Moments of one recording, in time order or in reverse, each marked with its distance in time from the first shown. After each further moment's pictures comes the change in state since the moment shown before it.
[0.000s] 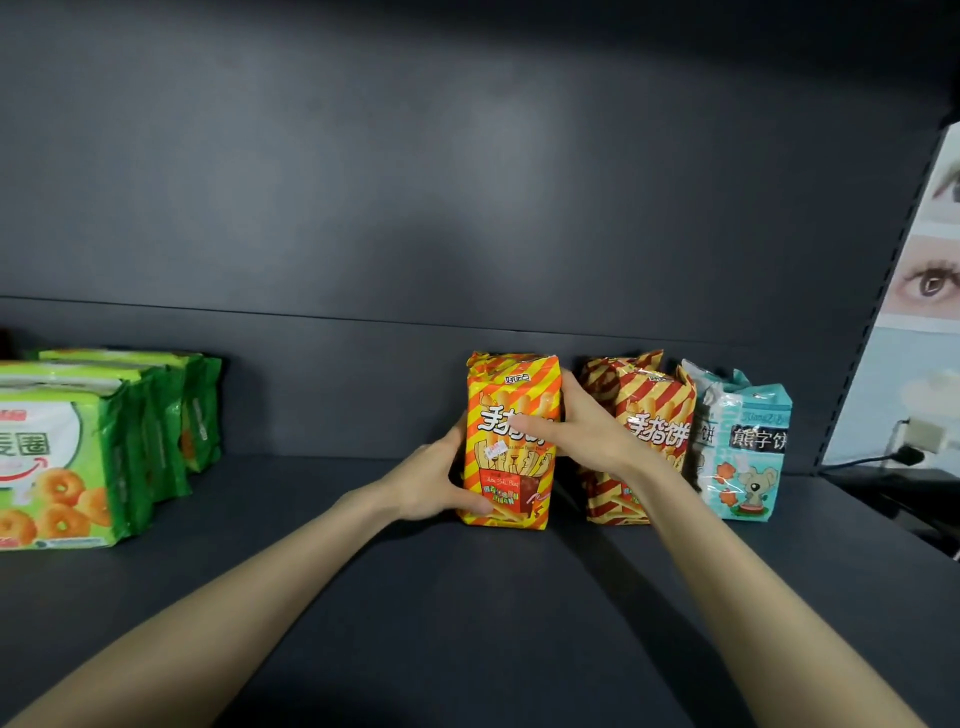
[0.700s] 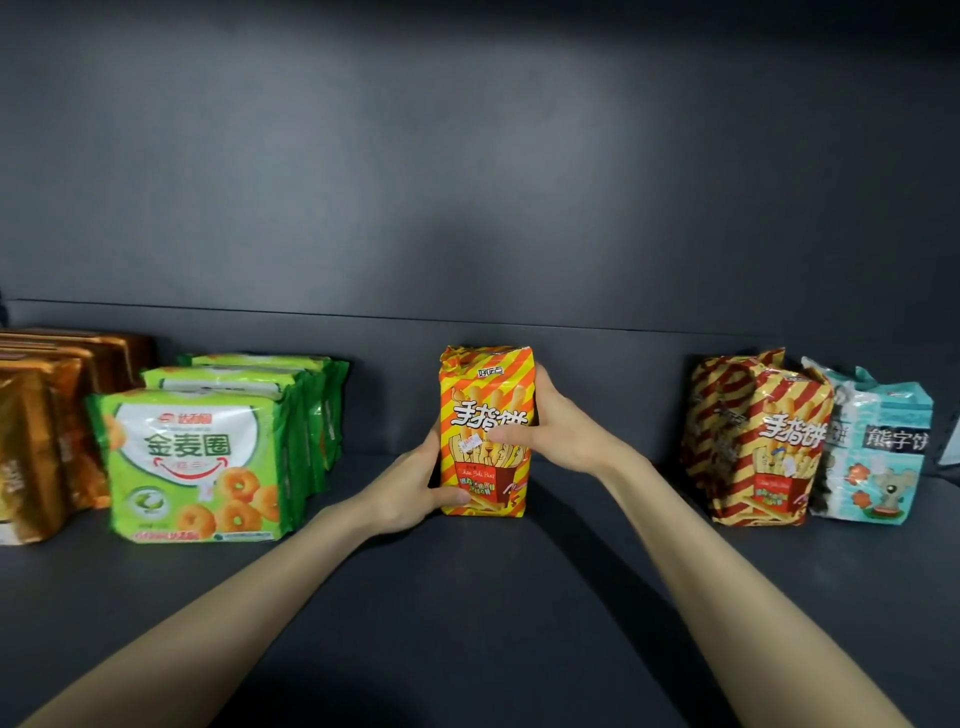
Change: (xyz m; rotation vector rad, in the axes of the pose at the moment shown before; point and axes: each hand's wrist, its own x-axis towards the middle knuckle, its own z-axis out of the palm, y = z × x) left_hand -0.081 -0.078 -0.090 -0.022 0.090 -0.006; right_hand 0.040 -0.064 0.127 -0.053 -0.107 -0.068
